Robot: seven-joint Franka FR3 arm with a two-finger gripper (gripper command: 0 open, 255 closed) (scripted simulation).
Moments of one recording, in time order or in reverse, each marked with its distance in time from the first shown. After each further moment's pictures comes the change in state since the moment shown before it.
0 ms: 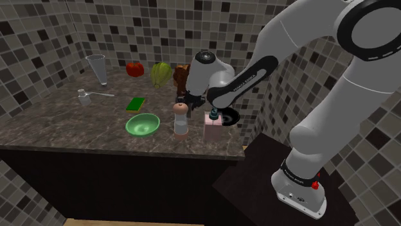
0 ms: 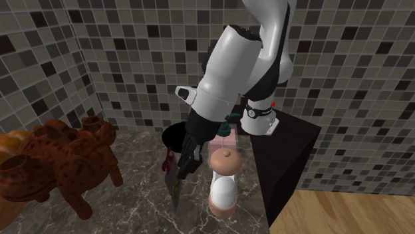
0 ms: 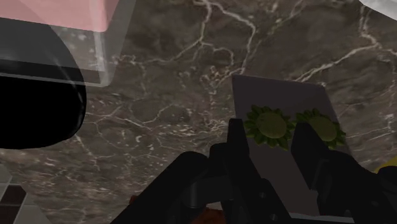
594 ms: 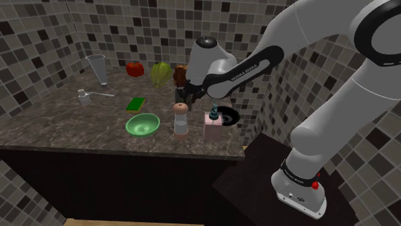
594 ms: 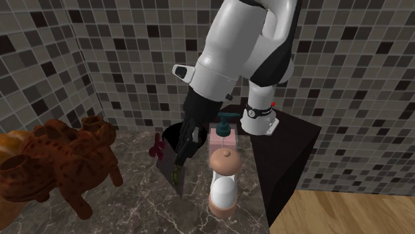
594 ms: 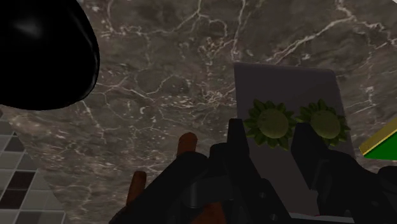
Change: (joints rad) arm 0.049 -0.101 -0.037 0.032 0.197 -0.093 -0.170
